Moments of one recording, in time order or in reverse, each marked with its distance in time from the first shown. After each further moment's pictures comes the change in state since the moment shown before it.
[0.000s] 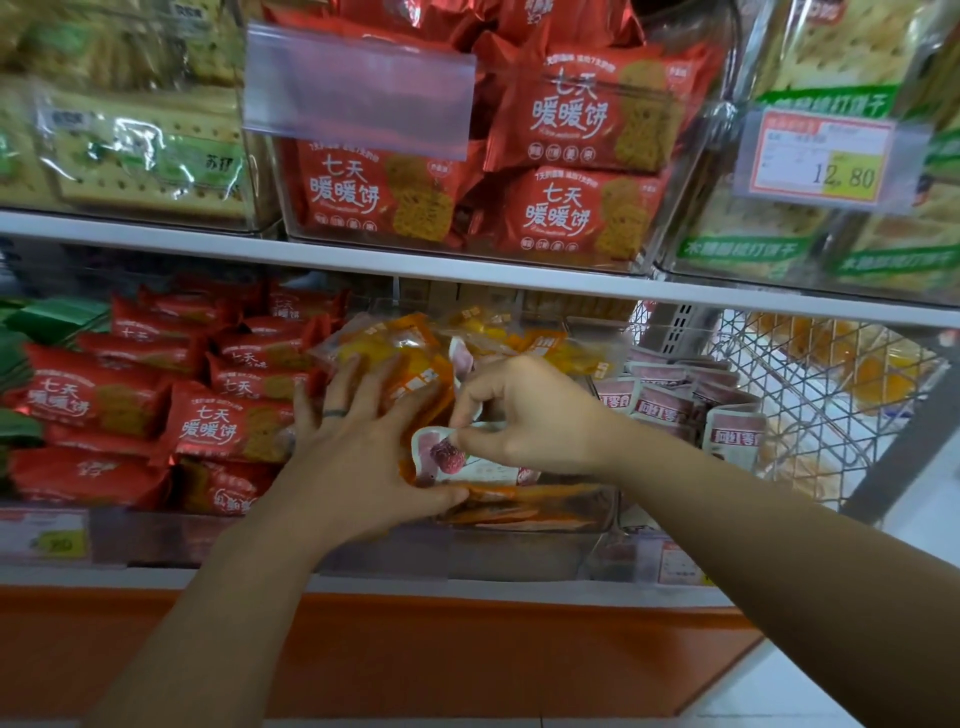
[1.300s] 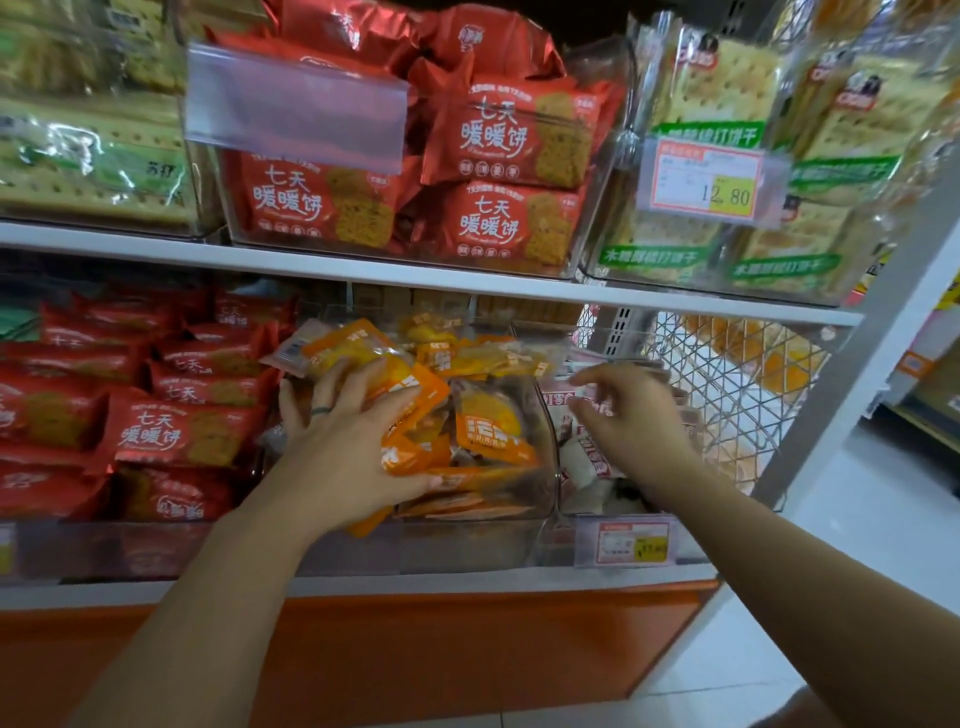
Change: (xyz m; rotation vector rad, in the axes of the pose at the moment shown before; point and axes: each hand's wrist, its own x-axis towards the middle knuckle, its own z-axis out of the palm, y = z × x) left_hand 0.010 0.021 0.004 -0.097 0.006 0.056; right_hand -0.090 0.070 -0.028 -0.240 0.525 0.534
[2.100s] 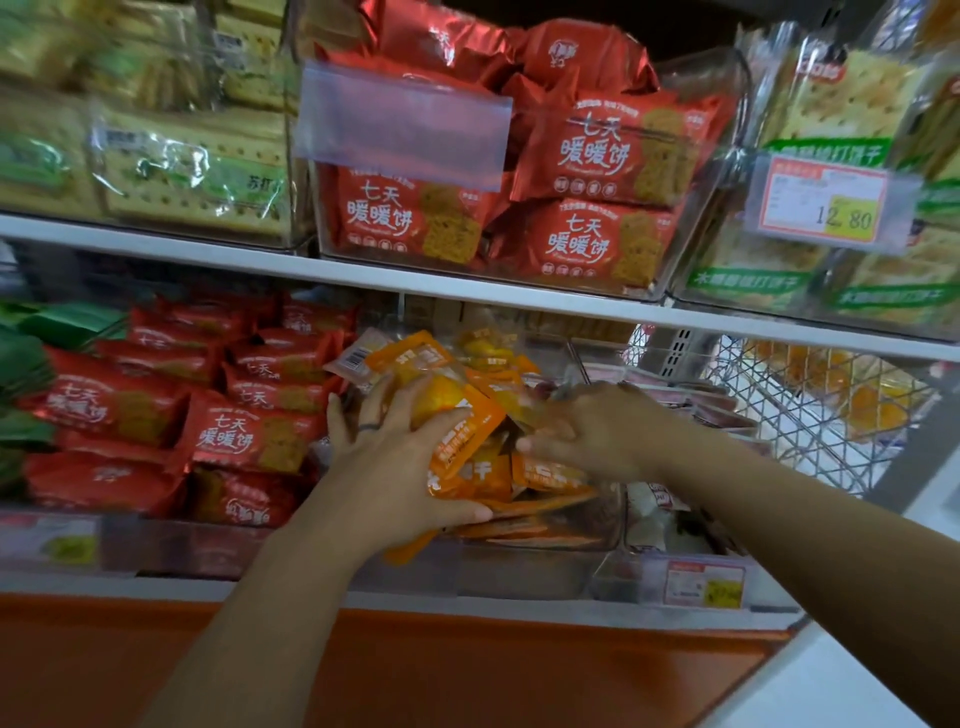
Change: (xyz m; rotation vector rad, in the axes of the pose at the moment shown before) left_hand -0.006 -0.012 -0.004 0.052 -0.051 -0.017; right_hand 0.040 -0.066 0.023 -0.551 -0.656 -0.312
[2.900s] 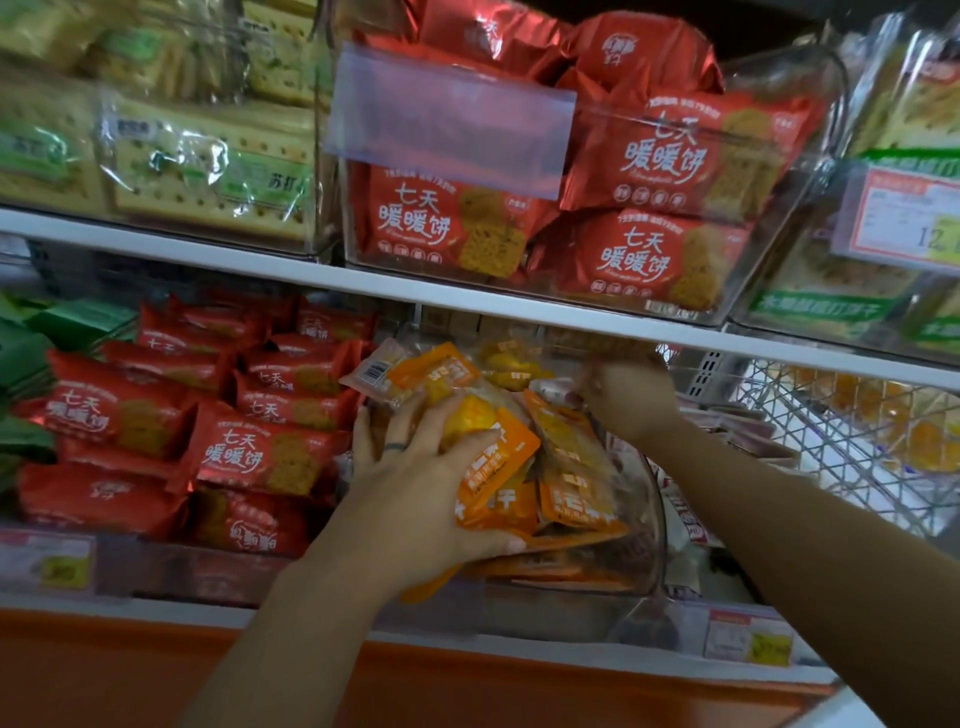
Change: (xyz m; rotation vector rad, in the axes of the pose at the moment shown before) left_hand 0.006 -0.001 0.004 -0.016 0.013 0.027; right_hand 0.081 0.040 0.030 0.007 0.484 0.273
